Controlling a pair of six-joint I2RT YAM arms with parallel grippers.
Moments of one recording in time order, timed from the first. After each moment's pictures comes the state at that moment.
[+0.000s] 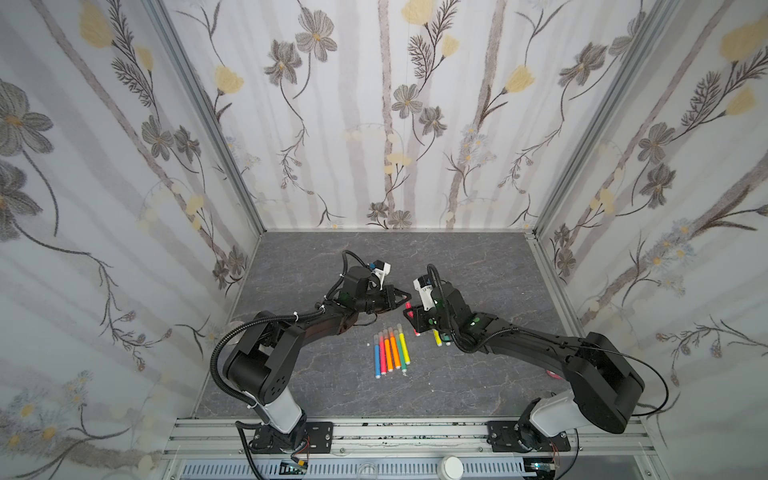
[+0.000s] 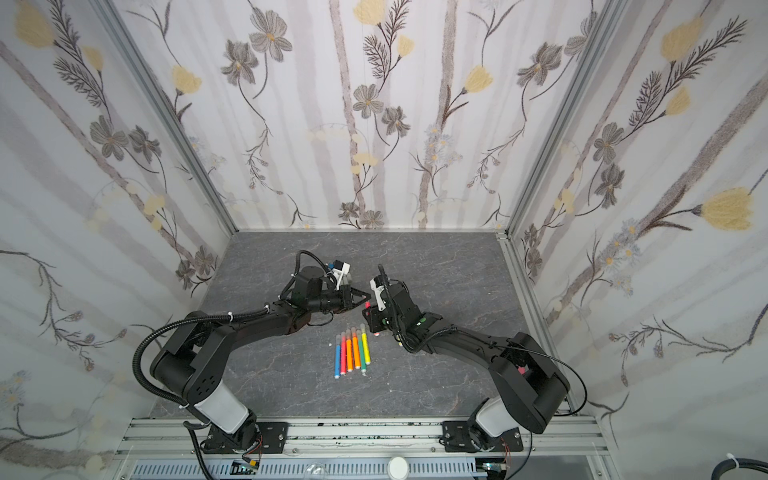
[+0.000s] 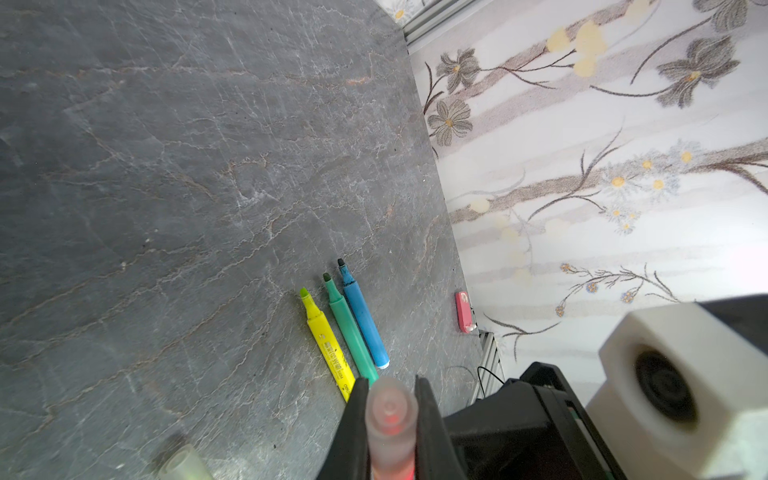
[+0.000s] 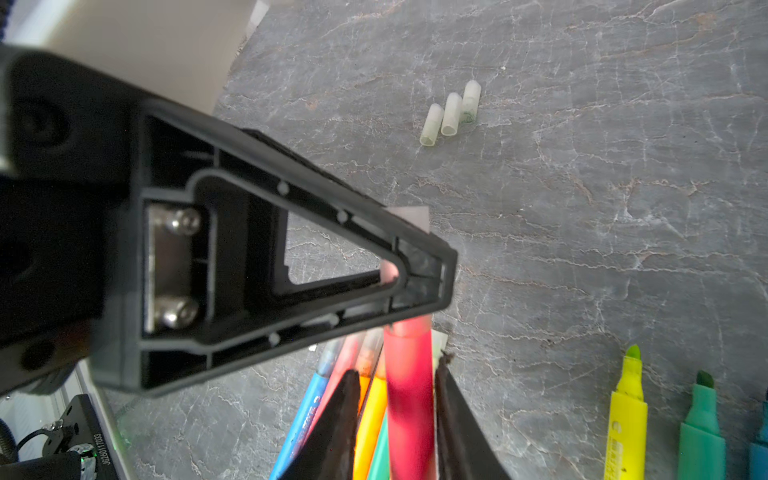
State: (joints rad) left arm -0.52 1.66 0.84 0.40 0.65 -0.85; right arm 0.78 1.49 0.82 0.06 -0.10 0.47
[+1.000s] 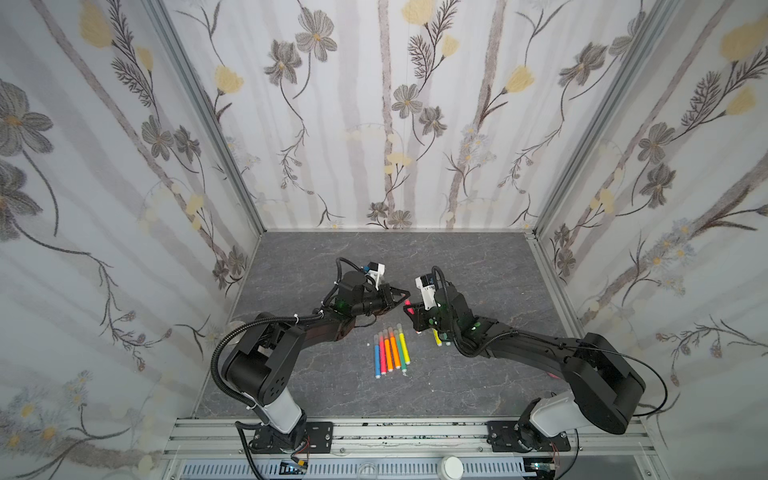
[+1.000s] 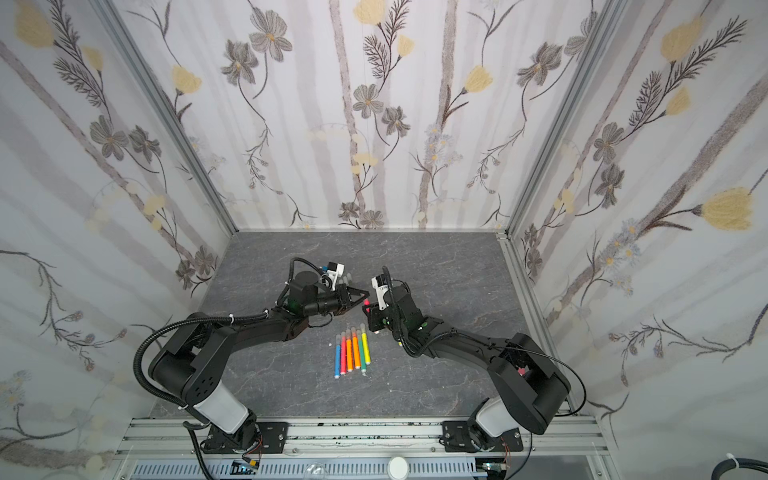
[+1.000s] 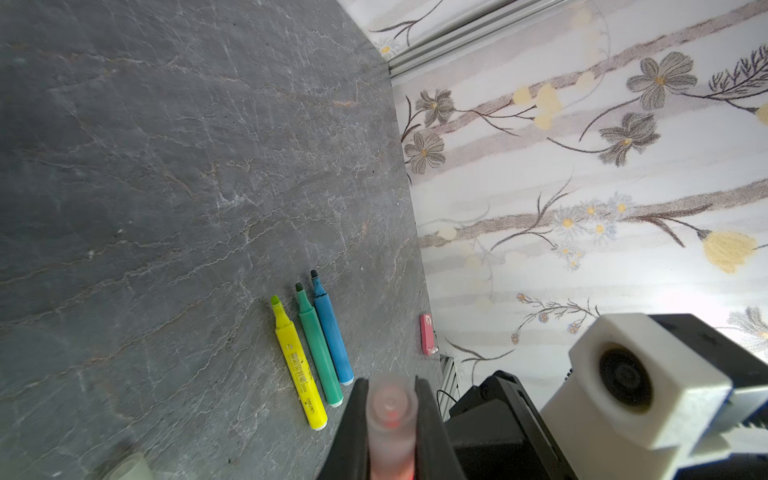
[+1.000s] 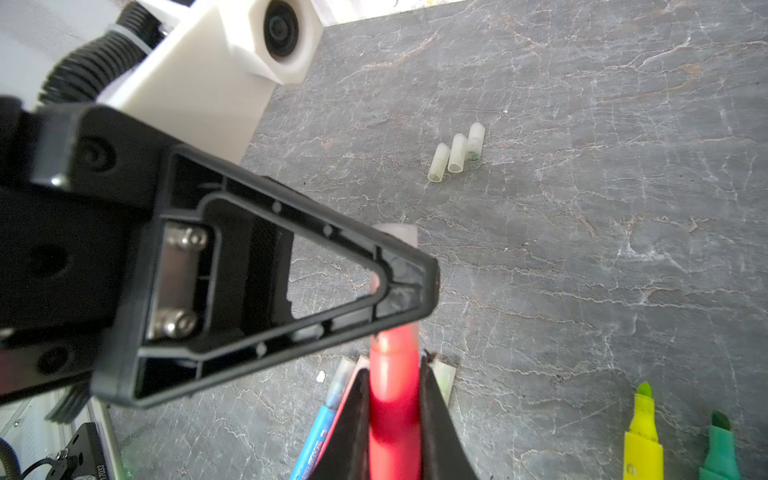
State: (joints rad) left arm -0.51 1.66 0.77 0.58 0.64 -1.03; right arm 0.78 1.48 0.77 0.21 -0.07 0.48
